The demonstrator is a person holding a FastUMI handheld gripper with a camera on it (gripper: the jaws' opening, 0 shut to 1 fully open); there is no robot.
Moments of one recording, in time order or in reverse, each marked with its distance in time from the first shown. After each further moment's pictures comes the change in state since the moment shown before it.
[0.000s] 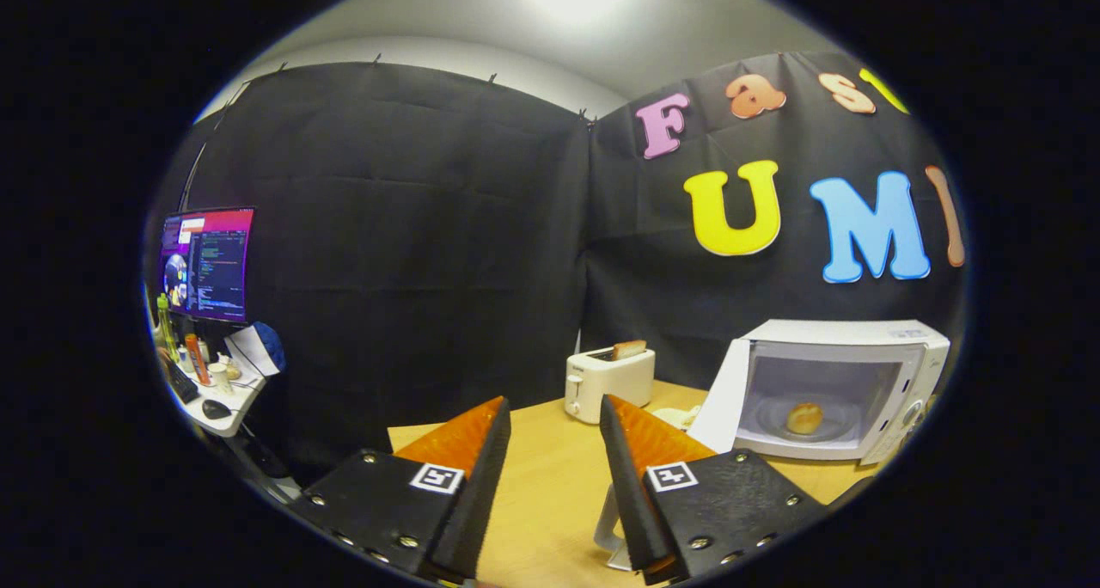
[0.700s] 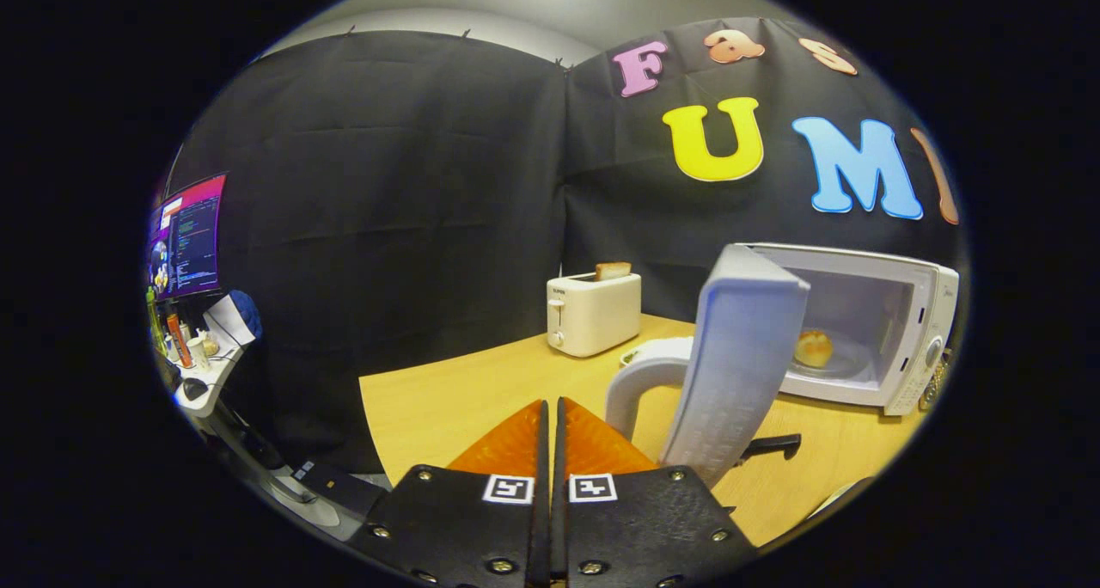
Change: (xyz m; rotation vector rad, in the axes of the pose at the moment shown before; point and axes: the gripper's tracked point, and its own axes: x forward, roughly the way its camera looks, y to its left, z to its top) arm 0.022 -0.005 -0.115 0.095 0.248 -0.016
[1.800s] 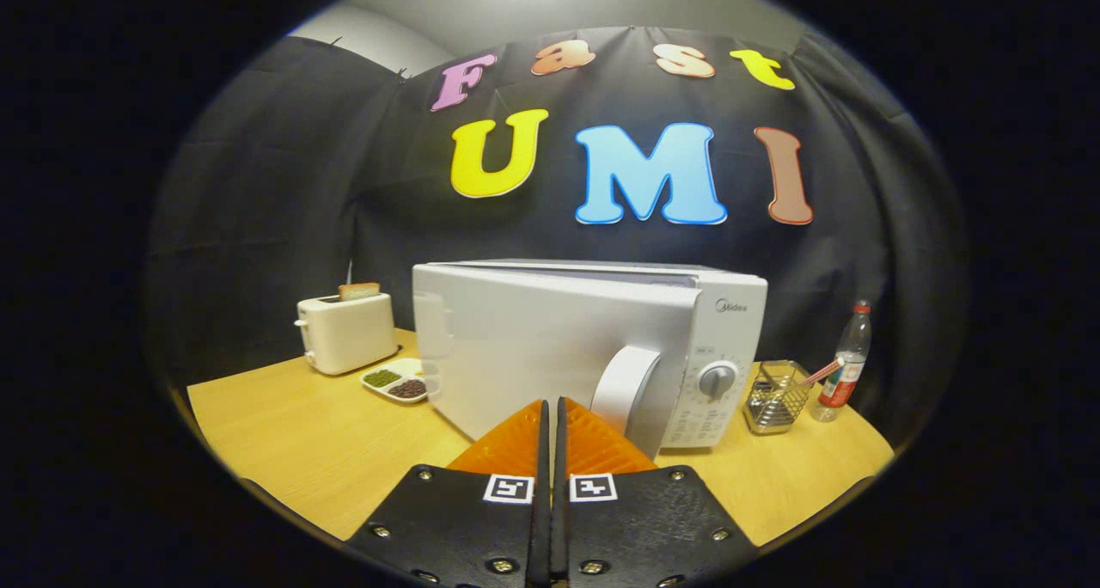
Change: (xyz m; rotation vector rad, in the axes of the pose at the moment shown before) arm -0.088 -0.288 0.025 0.040 -0.107 -0.657
